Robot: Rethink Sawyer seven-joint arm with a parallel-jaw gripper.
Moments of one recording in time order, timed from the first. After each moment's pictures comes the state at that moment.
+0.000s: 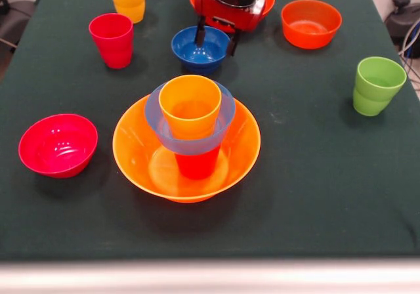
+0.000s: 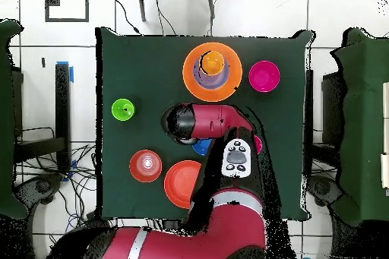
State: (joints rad) arm -0.12 -0.48 -0.11 1.52 -0.18 0.61 2.00
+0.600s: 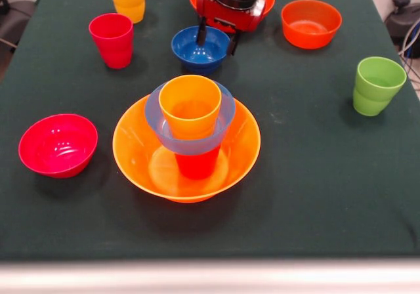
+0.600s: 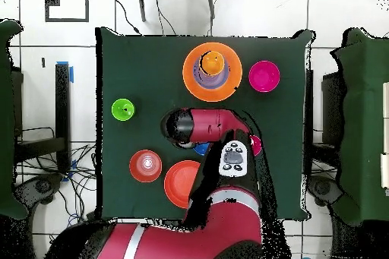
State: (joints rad) arm -0.11 -0.45 -0.11 1.53 -0.18 0.59 2.00
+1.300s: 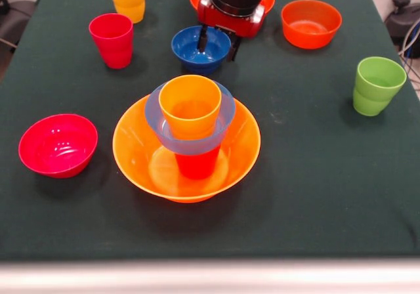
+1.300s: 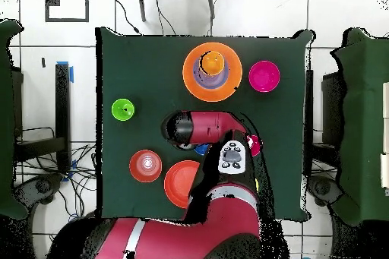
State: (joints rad) arm -0.11 -0.43 -0.11 1.54 -0.18 0.55 2.00
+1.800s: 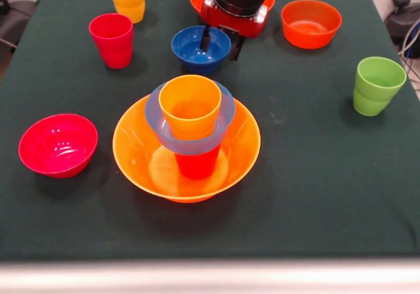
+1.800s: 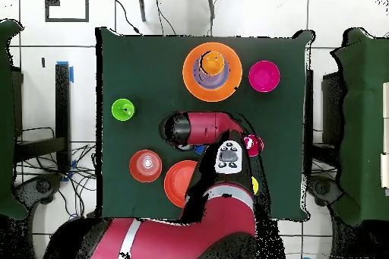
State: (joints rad) arm -0.10 -0.42 -0.12 1.54 -0.18 0.55 2.00
